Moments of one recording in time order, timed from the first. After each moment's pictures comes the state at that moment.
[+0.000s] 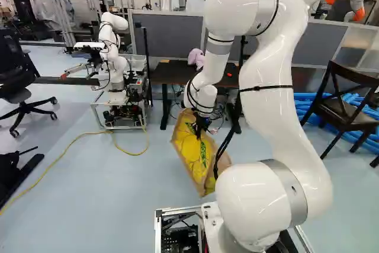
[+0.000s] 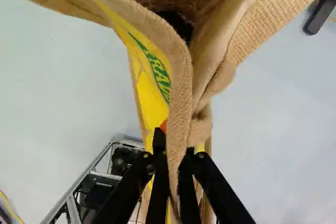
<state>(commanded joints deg) 3.0 -33.9 -45.0 4.3 -3.5 -16.2</state>
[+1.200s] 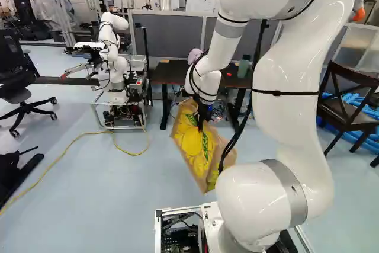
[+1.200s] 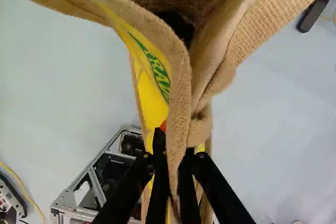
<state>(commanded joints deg) 2.7 -21.4 -42.7 4.3 -15.0 -16.2</state>
